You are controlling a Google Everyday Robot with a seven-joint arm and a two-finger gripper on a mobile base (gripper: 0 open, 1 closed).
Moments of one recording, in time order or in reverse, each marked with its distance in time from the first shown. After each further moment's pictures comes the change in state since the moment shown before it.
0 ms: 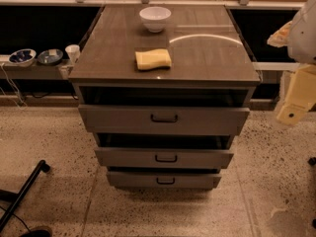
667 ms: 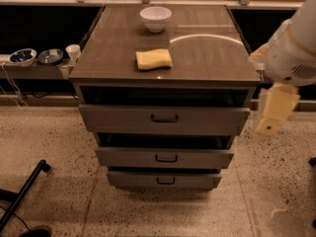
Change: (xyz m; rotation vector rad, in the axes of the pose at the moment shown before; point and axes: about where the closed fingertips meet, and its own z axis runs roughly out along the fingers) arm -0.009 0.005 0.046 -0.044 -0.013 -0.038
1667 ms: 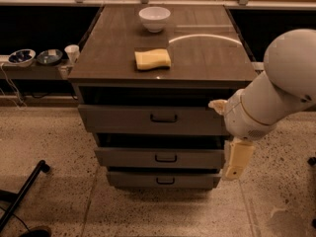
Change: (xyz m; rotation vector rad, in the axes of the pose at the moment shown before) arm -0.018 0.049 0.127 -0.075 -0.128 -0.190
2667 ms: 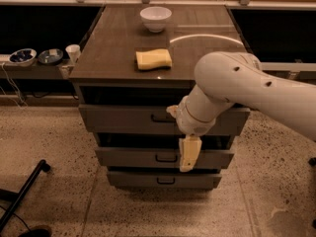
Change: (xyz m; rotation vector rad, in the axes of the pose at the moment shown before) arm -0.062 -0.039 0.104 -0.073 -0.044 -0.133
